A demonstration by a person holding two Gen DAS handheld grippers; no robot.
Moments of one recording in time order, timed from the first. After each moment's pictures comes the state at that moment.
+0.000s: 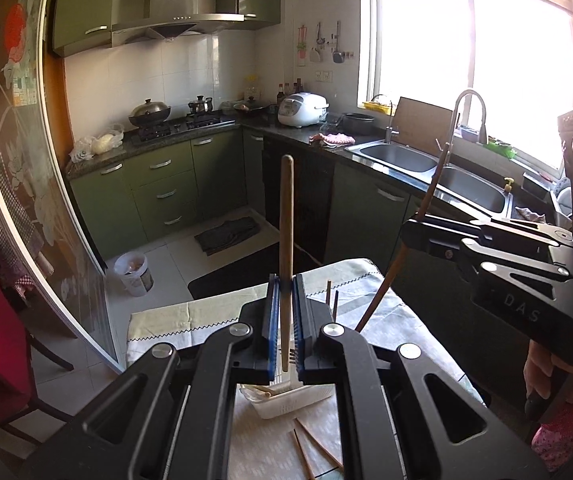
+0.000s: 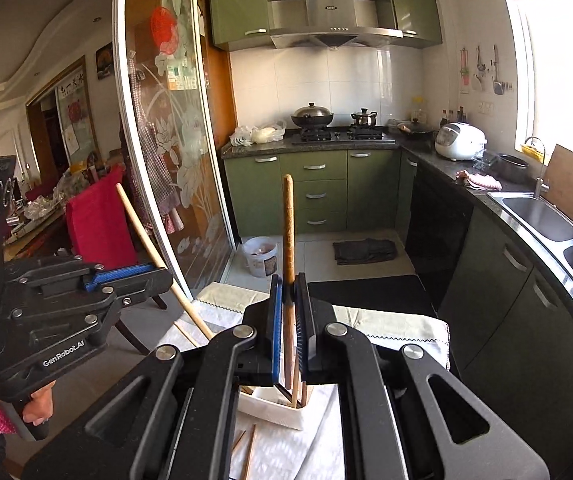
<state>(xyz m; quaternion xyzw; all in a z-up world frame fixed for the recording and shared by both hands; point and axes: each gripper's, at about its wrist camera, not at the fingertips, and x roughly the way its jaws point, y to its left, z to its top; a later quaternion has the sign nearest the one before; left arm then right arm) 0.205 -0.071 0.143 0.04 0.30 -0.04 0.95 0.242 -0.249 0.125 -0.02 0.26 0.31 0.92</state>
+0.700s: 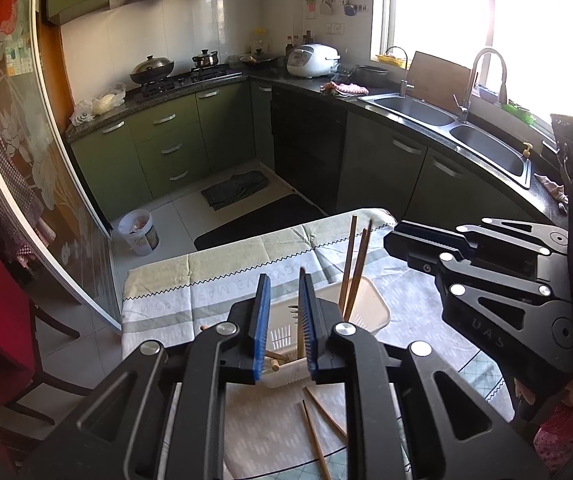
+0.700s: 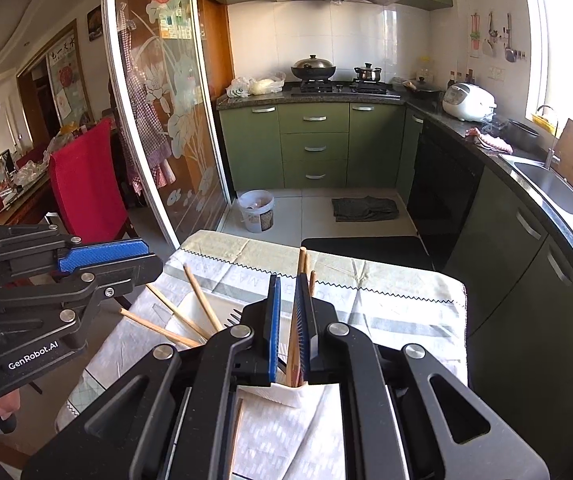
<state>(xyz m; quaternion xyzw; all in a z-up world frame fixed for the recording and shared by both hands) 0.224 -0.059 0.092 0.04 0.37 -0.02 0.93 0.276 -0.220 0.041 -0.05 0.32 0.31 0.90</state>
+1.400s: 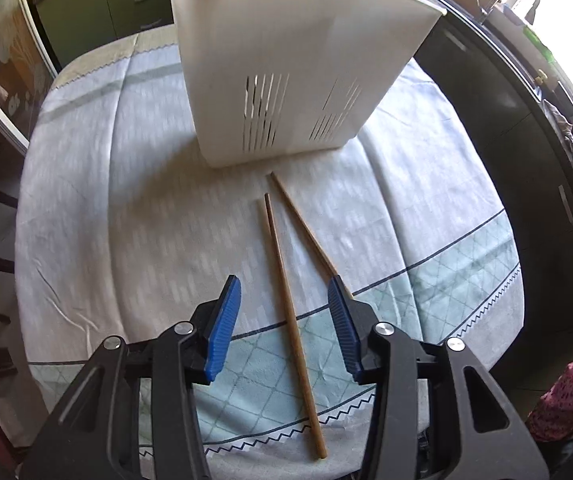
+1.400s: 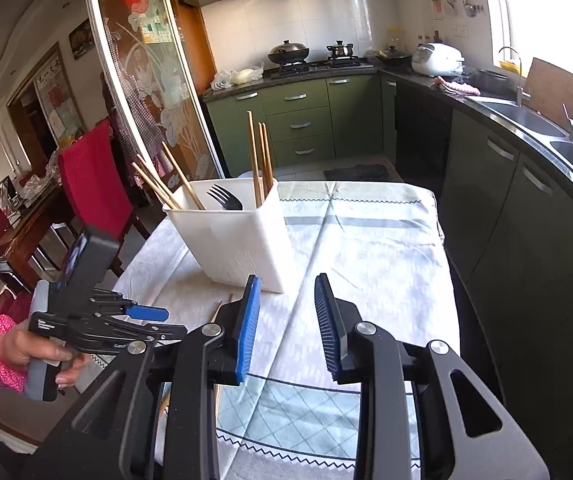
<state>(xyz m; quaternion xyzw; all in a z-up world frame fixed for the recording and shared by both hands) 0.181 -0.058 -0.106 -0.03 0.60 -0.05 0.80 0.167 -0.357 -0.028 0.01 0.36 0.29 0.89</state>
